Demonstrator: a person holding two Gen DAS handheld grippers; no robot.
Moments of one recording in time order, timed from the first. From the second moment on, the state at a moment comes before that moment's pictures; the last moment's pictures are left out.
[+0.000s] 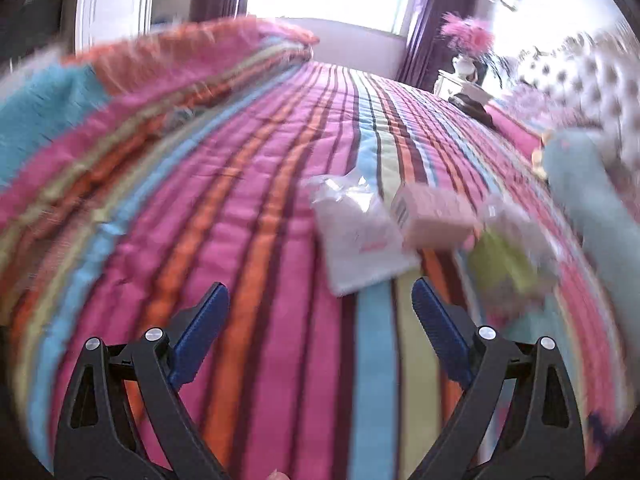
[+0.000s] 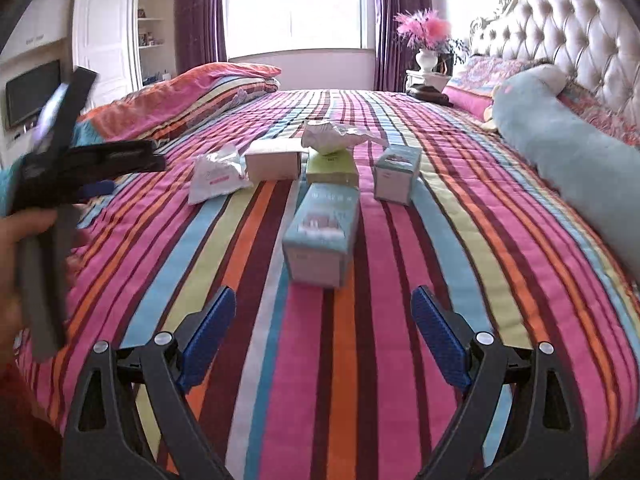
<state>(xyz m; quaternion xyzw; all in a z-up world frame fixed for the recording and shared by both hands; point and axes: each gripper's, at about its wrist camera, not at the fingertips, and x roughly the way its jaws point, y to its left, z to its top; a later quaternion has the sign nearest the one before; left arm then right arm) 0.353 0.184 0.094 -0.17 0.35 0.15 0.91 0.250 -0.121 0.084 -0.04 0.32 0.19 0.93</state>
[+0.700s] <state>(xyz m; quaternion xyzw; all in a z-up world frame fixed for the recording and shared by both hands) 0.487 0.212 0.035 -0.22 0.41 0.16 0.87 0.325 -0.089 0.060 -0.05 0.36 0.18 0.91</state>
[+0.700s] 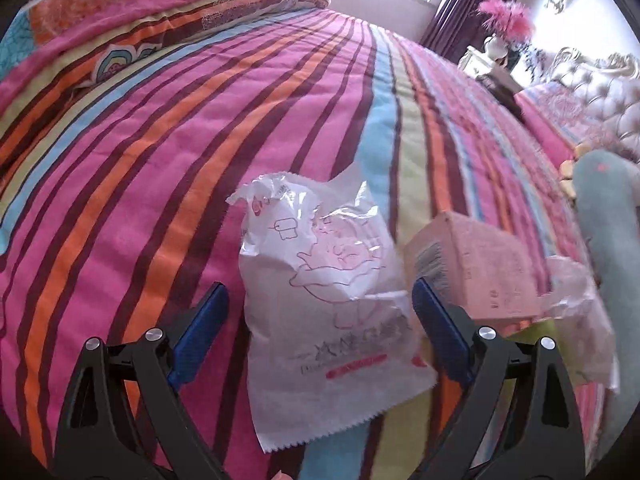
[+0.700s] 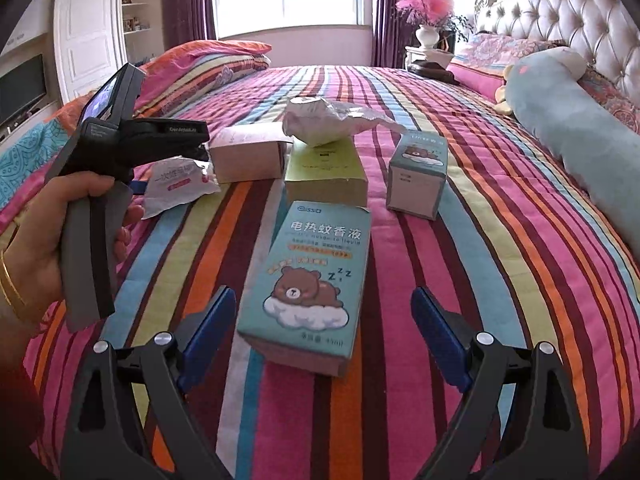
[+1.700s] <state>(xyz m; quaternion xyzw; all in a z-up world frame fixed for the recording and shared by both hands) 0.349 0.222 0.060 -0.12 0.36 0.14 0.92 0.283 -0.130 0.071 0.03 0.39 0.21 0.90</state>
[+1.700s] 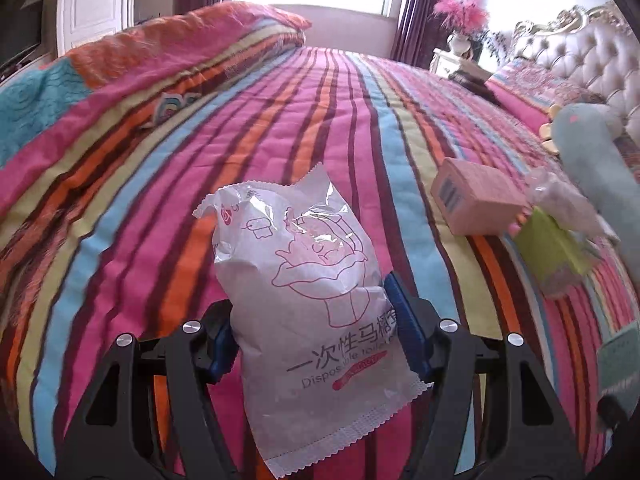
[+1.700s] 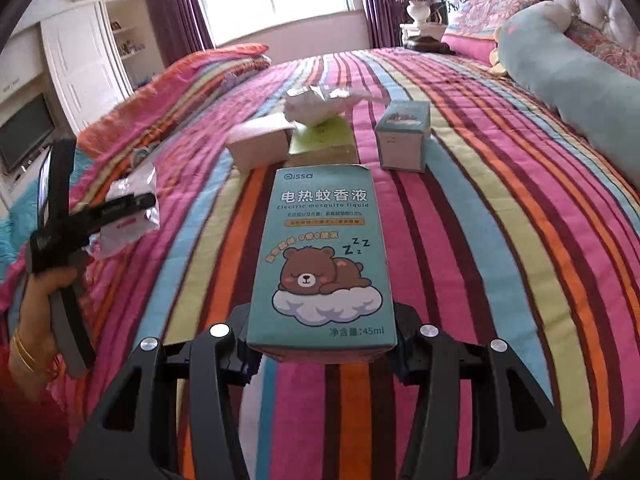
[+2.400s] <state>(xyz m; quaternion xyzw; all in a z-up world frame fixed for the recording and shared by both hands) 0.008 0.109 0.078 -0.13 0.27 -0.06 0.95 0.027 -0.195 0.067 0.03 0.42 0.33 0.84</state>
